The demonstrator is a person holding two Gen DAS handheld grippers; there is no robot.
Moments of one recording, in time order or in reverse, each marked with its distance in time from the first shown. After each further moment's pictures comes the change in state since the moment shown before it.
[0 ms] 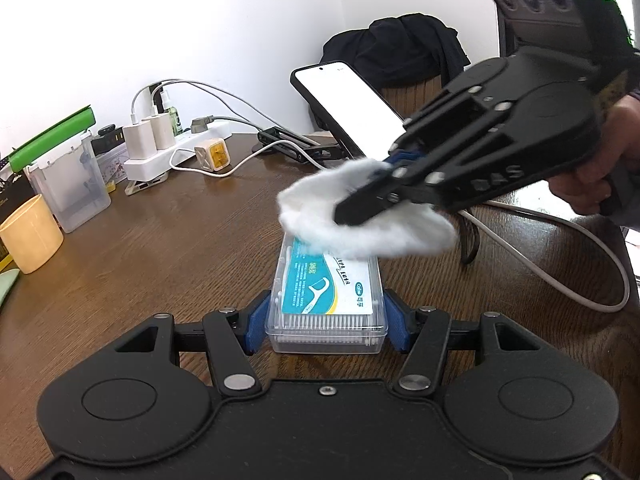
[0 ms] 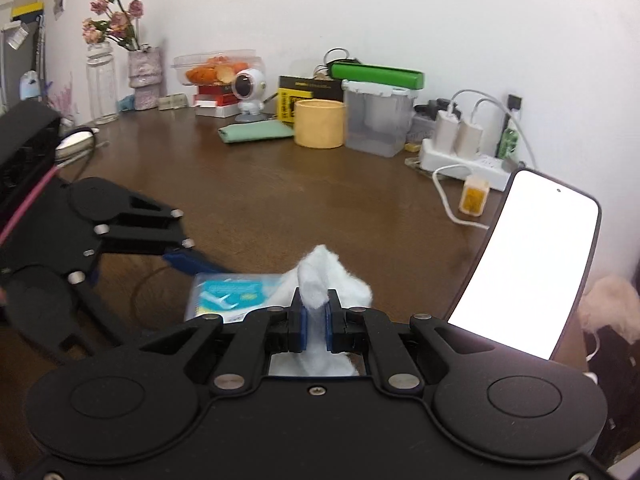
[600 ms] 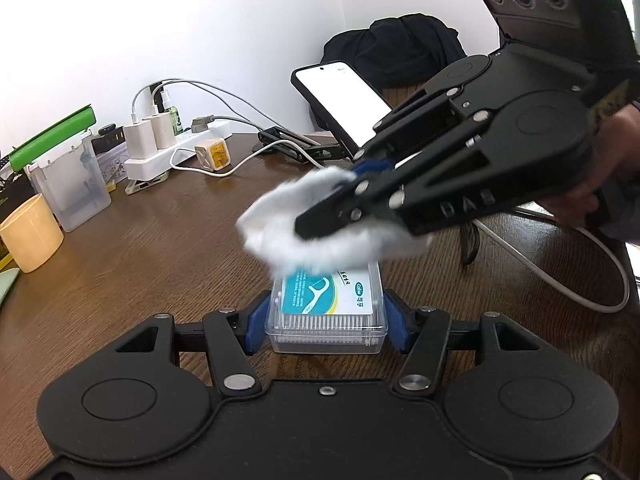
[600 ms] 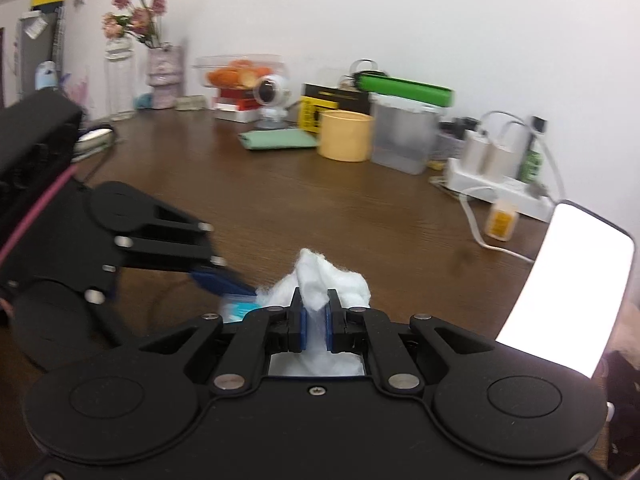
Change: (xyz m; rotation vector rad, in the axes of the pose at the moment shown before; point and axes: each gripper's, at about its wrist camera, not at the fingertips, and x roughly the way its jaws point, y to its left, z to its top) left arm -0.002 -0.002 -0.001 -0.002 0.000 0.000; right arm 0.014 0.015 0.009 -0.061 -0.026 -0.027
